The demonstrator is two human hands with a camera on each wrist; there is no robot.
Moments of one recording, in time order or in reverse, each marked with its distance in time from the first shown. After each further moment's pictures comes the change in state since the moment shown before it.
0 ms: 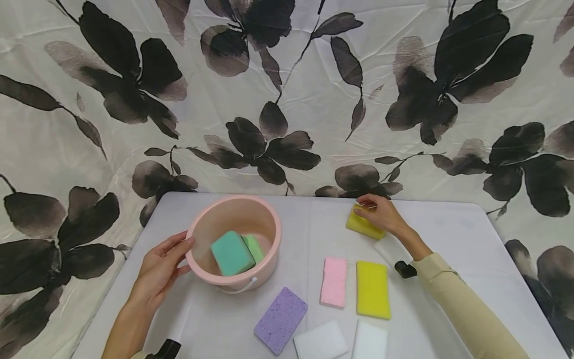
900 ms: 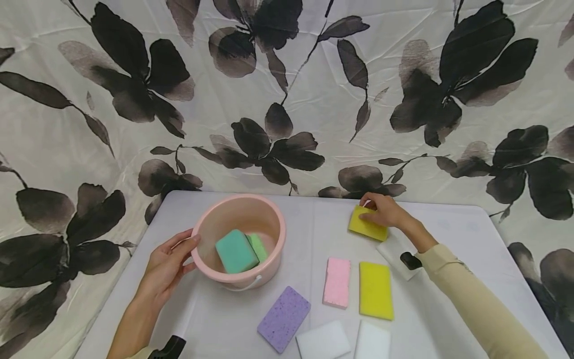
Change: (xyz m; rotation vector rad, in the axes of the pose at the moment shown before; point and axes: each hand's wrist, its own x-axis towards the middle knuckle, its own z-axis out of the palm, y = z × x) left_hand -0.003 -0.001 0.000 -0.029 -0.029 0.034; right_hand 0.009 -0.018 -0.022 -0.226 -0.230 -0.042
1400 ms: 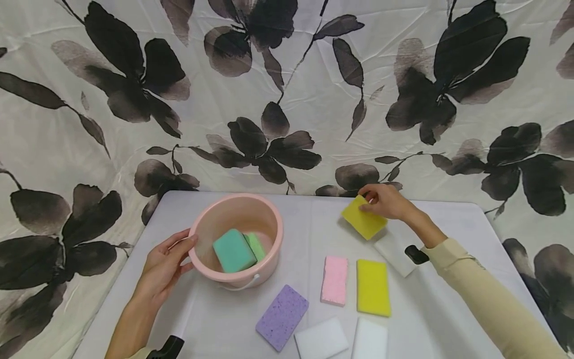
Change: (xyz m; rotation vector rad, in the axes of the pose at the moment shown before) left_hand 0.000 0.001 0.000 0.006 -0.003 -0.006; right_hand -0.005 -0.025 -0.027 -0.044 0.052 -0.013
